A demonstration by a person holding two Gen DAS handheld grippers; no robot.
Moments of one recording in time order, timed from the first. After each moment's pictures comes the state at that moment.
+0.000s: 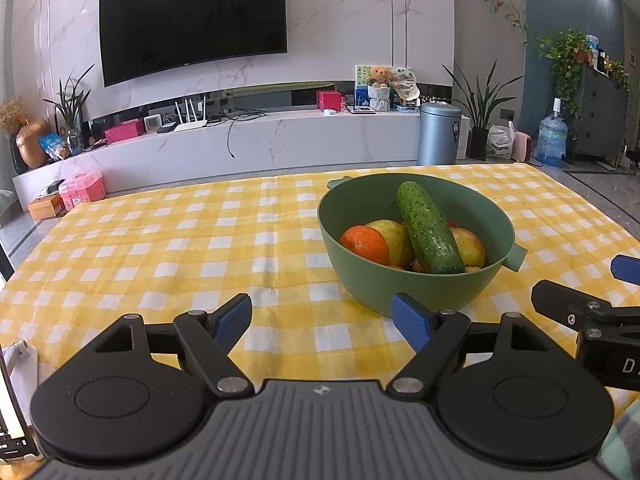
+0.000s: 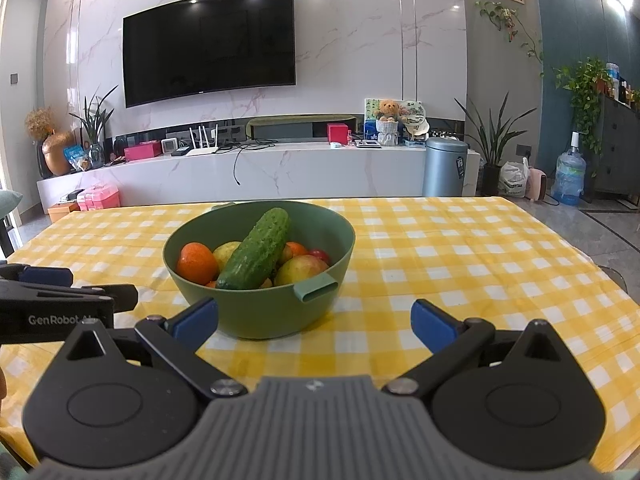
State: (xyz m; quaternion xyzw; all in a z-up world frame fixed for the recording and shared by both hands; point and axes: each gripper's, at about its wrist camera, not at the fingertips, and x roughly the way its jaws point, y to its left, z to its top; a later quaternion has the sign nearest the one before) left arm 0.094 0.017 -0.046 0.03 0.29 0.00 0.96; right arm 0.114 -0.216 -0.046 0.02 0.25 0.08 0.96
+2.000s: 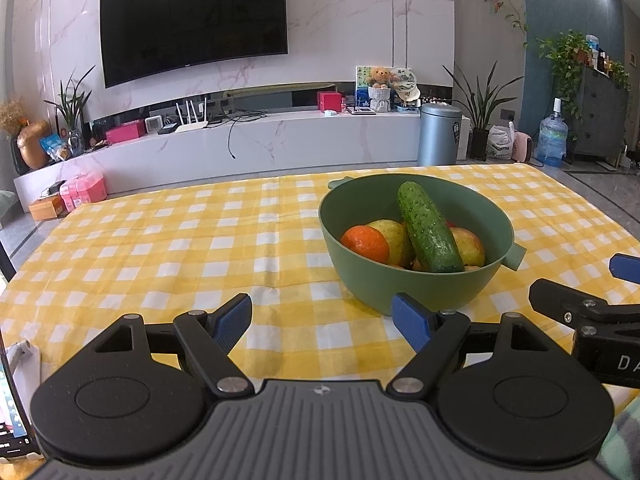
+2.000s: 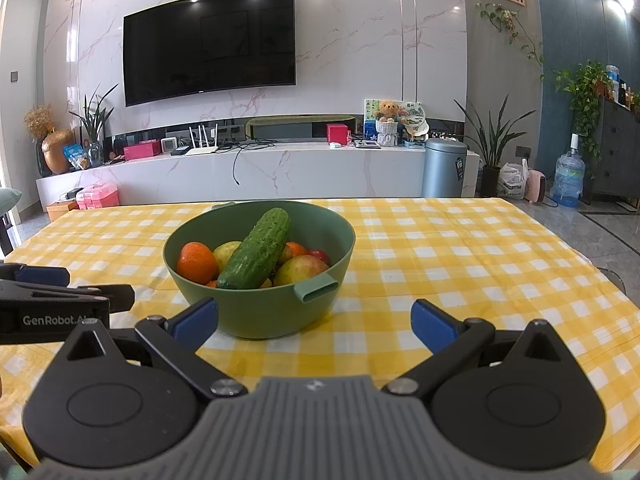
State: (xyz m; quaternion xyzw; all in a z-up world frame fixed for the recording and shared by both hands) left arm 0.089 0.014 -0.044 0.03 0.29 0.00 0.96; right arm 0.115 -0.215 -0.047 0.01 0.25 0.08 0.96
